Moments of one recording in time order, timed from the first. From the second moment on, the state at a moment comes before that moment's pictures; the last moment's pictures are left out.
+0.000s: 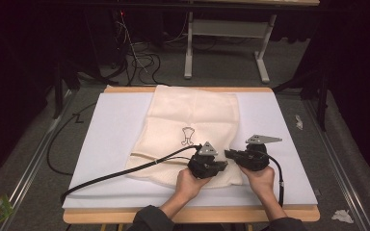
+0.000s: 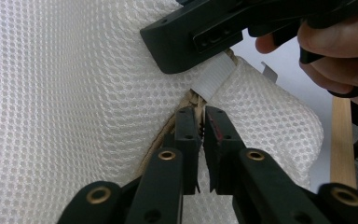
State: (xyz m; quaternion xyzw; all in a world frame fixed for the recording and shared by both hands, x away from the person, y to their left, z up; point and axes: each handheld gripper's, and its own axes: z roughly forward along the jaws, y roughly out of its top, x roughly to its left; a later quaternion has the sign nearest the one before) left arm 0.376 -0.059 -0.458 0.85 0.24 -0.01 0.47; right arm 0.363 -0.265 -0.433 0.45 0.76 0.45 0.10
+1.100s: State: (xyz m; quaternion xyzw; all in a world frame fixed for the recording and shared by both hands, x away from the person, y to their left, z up) left arm 0.371 -0.051 -0.451 0.86 0.22 0.00 0.46; right arm 0.357 -0.272 -0.436 0.44 0.77 0.44 0.10
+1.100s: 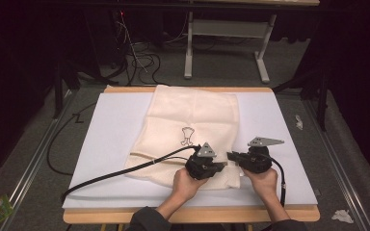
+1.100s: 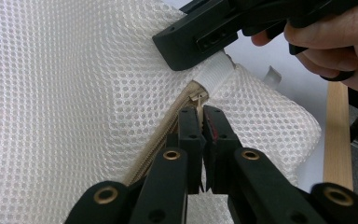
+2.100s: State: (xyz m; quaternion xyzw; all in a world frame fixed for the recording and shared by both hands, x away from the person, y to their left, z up) left arm 0.372 -0.032 -0.450 0.86 0.23 0.02 0.45; right arm 0.358 -0.278 -0.439 0.45 0.77 0.44 0.10
